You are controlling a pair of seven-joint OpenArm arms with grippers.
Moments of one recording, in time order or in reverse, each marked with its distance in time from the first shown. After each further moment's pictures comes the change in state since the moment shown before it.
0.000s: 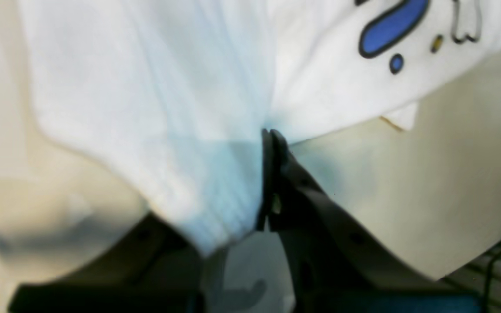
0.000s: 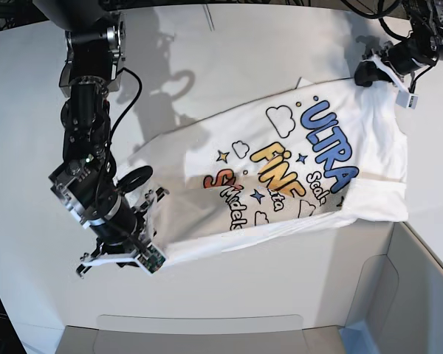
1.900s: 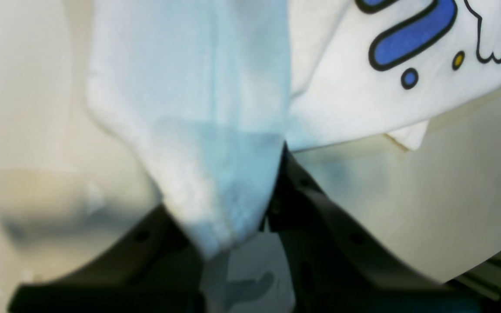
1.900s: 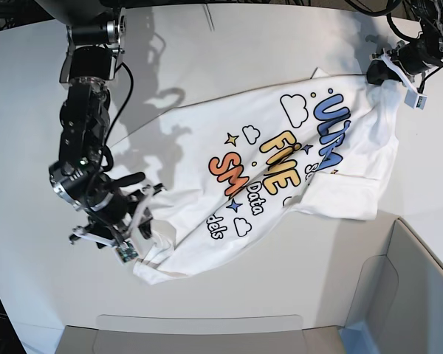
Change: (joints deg) left arm -1.3 -1.2 -0.7 -0.3 1.5 -0.8 1.4; right arm -7.1 0.6 6.1 -4.6 8.0 -11.4 1.1
